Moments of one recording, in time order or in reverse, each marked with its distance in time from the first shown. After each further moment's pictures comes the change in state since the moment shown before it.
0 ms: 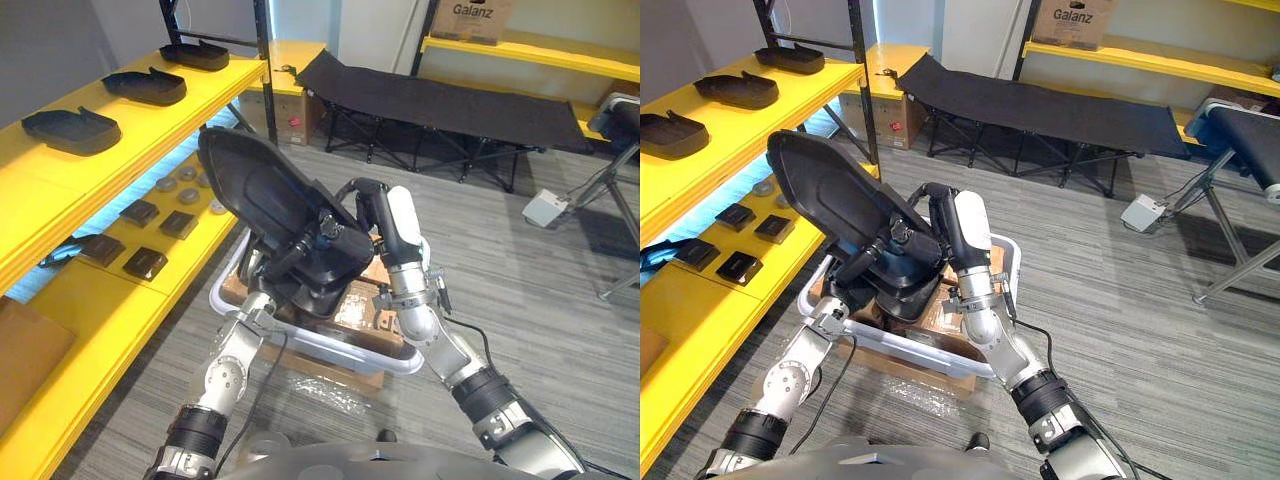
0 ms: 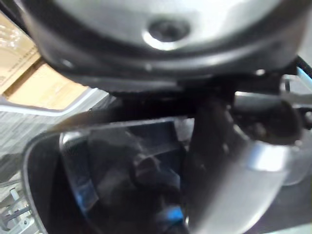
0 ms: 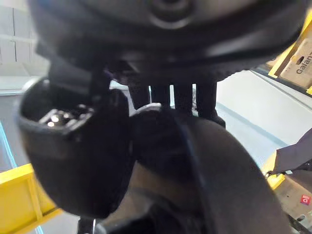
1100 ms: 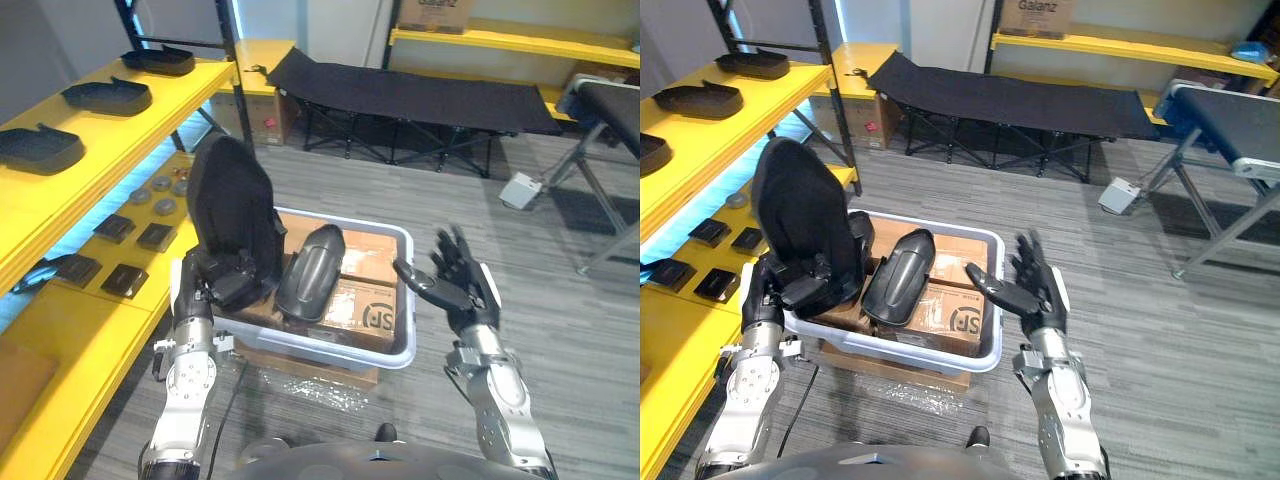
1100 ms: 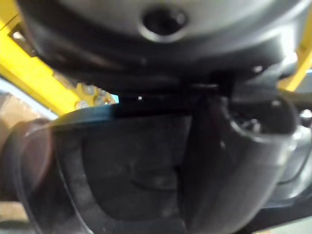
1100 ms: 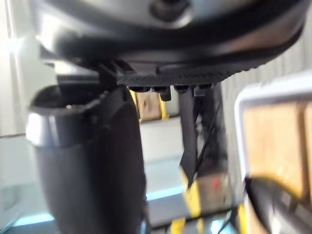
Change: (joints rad) left arm 0.227 -0.005 0.189 -0.135 0.892 -0.189 0.489; right arm 0.489 0.075 -0.462 -0.138 0.817 0.206 0.447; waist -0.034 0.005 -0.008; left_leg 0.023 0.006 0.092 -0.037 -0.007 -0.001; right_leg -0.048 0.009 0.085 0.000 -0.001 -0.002
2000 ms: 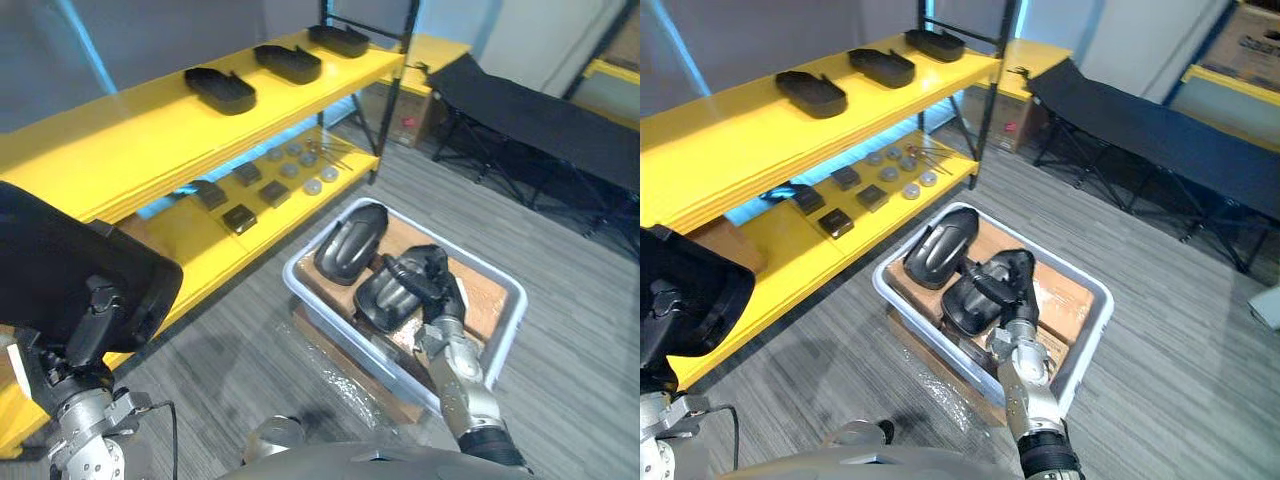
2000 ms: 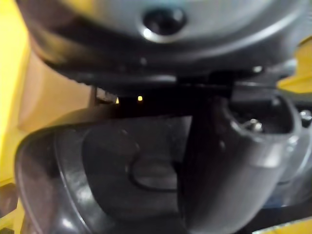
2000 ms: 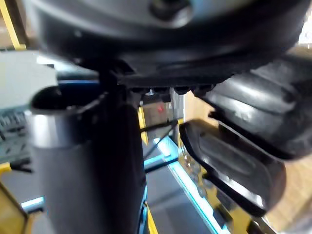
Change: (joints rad) left arm 0.265 -0.177 0.366 -0.314 -0.376 -0.151 -0.141; right arm -0.224 0.103 0.109 0.198 0.084 0.105 -0.135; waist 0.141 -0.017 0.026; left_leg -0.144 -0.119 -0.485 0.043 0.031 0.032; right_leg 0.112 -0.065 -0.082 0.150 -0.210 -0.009
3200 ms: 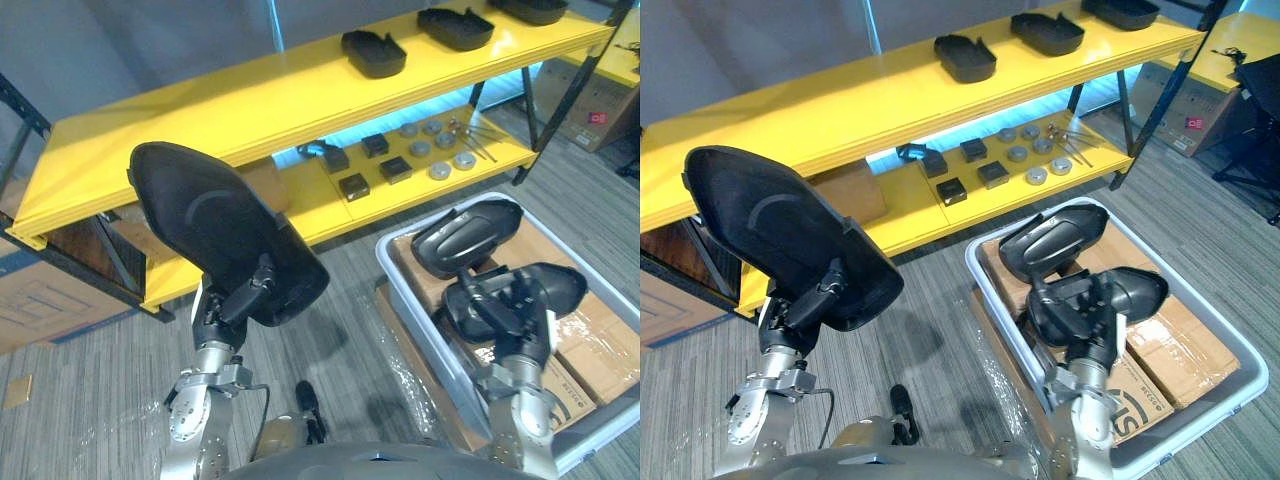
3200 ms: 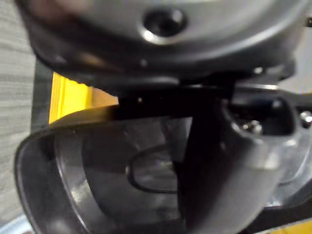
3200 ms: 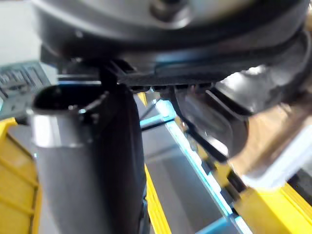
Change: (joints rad) left arm -0.097 0.097 -0.388 0.141 -0.029 0.128 -0.141; right arm 0.238 0.003 -0.162 -0.189 -0.010 -0.183 0.159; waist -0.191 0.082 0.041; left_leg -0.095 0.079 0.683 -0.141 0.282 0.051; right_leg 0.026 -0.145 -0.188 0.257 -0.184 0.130
